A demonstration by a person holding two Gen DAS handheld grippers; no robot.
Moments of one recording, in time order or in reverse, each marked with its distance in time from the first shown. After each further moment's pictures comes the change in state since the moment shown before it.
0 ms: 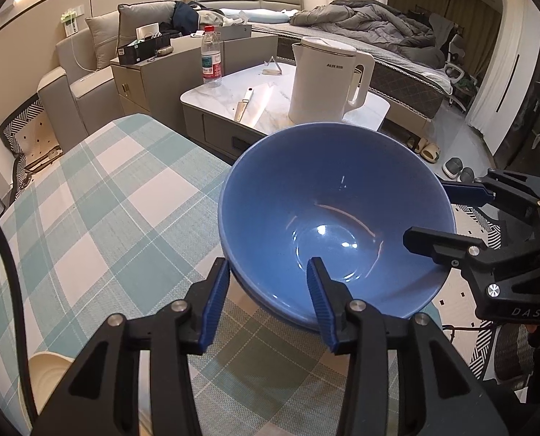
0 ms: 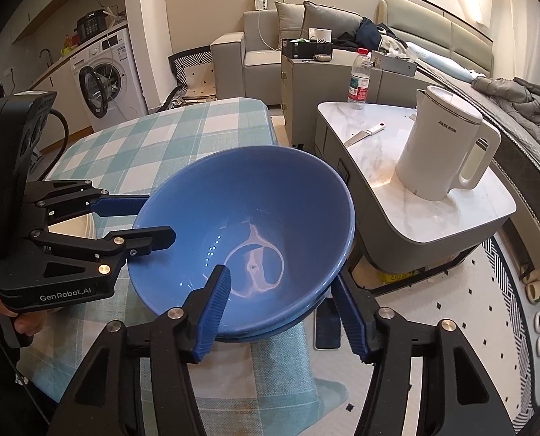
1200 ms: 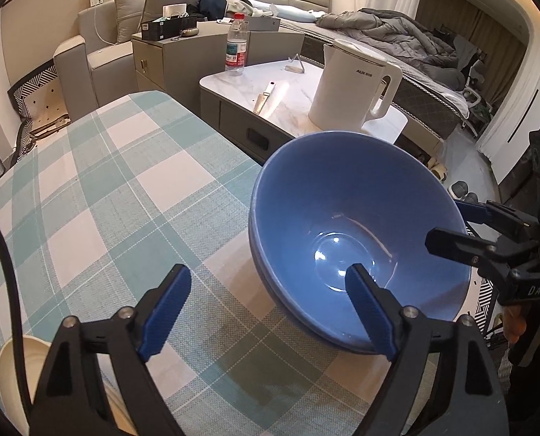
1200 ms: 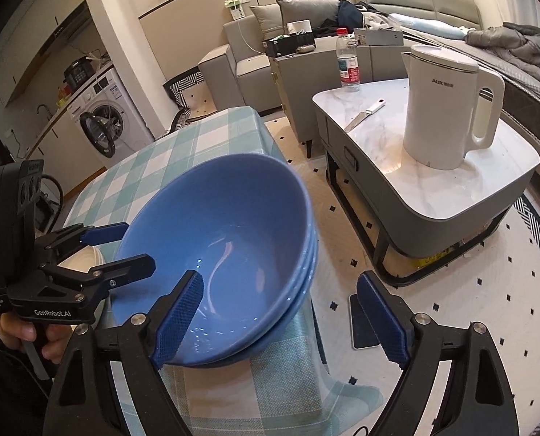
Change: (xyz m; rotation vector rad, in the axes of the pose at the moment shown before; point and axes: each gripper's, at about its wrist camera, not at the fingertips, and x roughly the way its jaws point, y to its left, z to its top) left arm 0.014 0.023 0.000 -0.136 0.013 -0.007; right arm 0.030 -0.053 0.000 0.202 -0.016 0.137
